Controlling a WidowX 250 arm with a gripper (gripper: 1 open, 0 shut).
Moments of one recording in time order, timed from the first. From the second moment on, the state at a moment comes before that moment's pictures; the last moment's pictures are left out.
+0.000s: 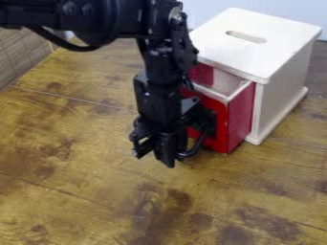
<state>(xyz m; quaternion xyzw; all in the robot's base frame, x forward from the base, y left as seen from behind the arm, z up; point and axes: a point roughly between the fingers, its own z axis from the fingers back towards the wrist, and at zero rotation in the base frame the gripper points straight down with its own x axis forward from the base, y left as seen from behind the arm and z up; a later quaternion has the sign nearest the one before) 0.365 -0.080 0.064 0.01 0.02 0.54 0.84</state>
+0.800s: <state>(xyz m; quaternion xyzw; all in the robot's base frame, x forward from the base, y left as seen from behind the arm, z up) 0.354 -0.071 0.068 0.00 0.00 0.54 0.84</state>
